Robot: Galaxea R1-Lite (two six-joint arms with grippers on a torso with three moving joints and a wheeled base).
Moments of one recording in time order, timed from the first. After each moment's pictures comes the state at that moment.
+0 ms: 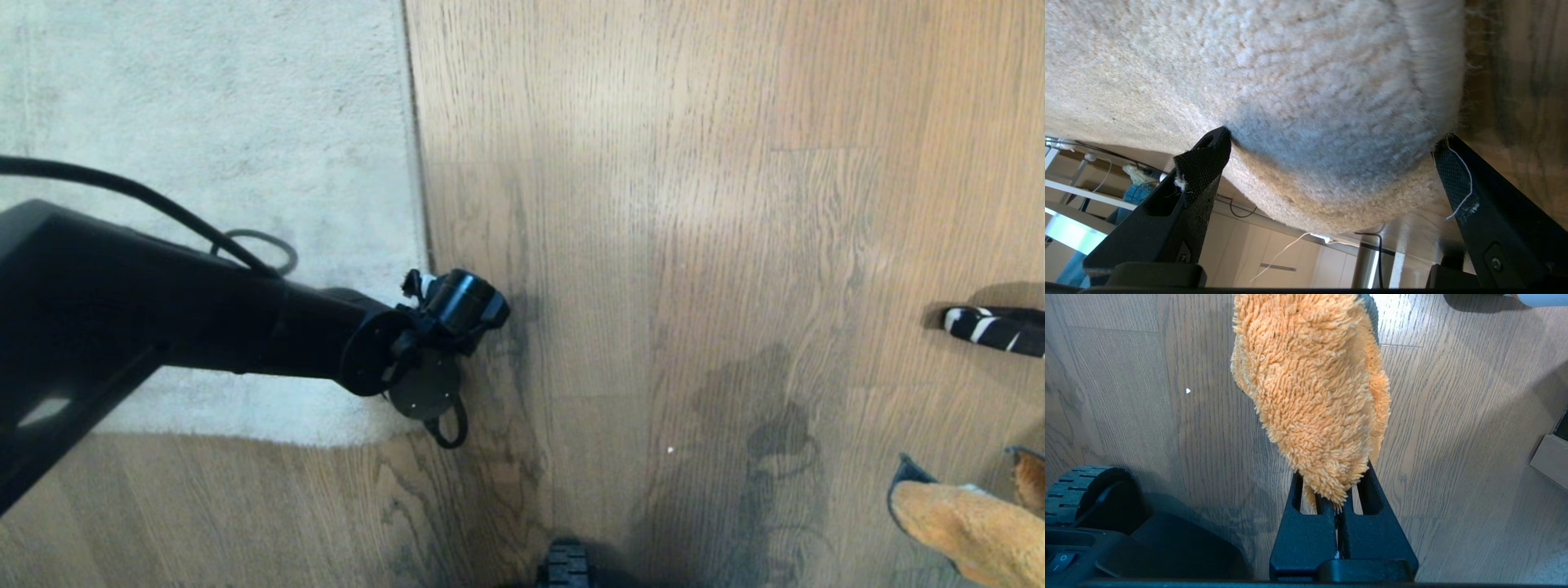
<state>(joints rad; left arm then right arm) -0.62 2.04 -1.28 0.26 0.90 -0.19 -0.01 0.00 0.00 0.00 0.01 -0.11</state>
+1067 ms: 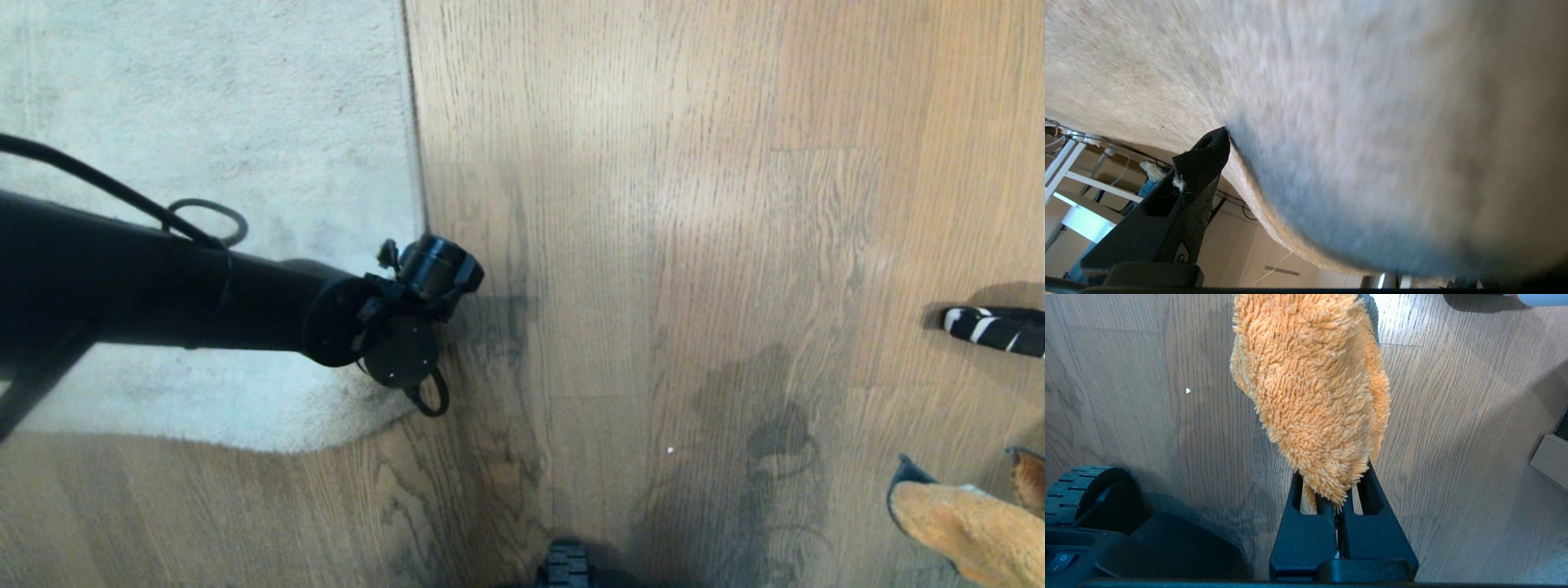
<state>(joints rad) -0.56 1.99 -1.33 0.26 0.94 -0.12 -0.01 0.00 0.00 0.00 0.01 -0.11</state>
